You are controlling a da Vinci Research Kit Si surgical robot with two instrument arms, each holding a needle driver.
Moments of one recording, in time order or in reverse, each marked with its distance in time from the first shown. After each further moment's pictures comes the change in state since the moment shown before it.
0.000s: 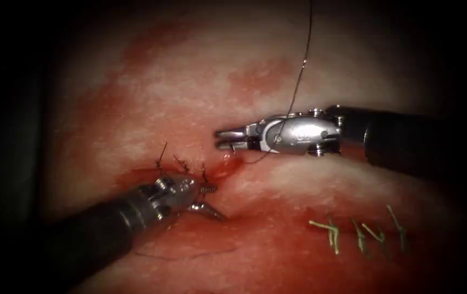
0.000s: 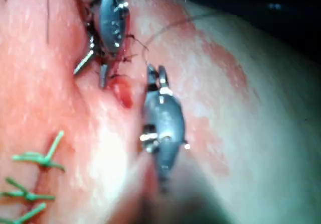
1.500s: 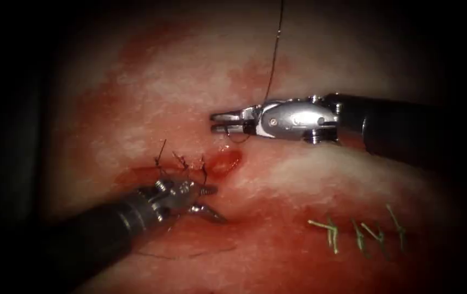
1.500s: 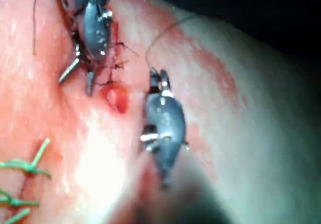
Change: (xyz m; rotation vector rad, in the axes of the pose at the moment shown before) right arm 0.002 0.002 0.000 -0.104 0.030 -0.059; left arm 0.000 0.000 0.000 -0.003 -0.012 0.002
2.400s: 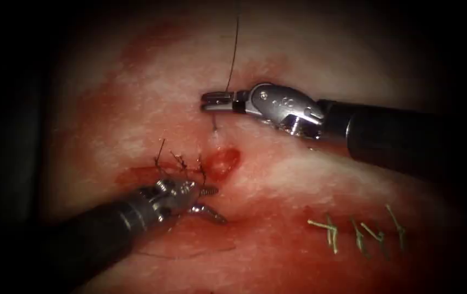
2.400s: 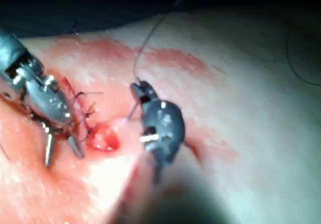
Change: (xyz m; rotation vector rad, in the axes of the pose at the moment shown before) right arm -0.002 0.002 0.002 0.024 -0.096 0.549; left arm 0.000 0.000 0.000 0.001 0.000 0.000
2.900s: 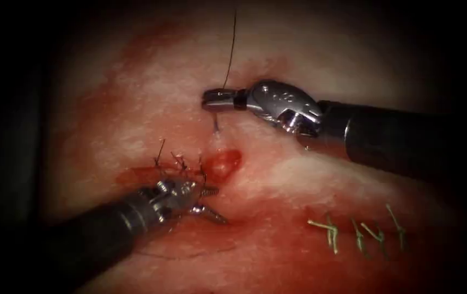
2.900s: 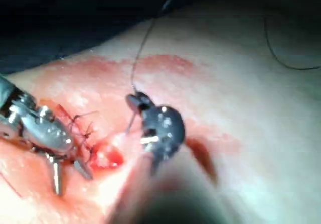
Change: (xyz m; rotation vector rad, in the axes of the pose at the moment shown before) right arm 0.000 0.000 0.000 0.003 -0.015 0.213; left arm 0.000 0.000 0.000 0.000 -0.002 0.001
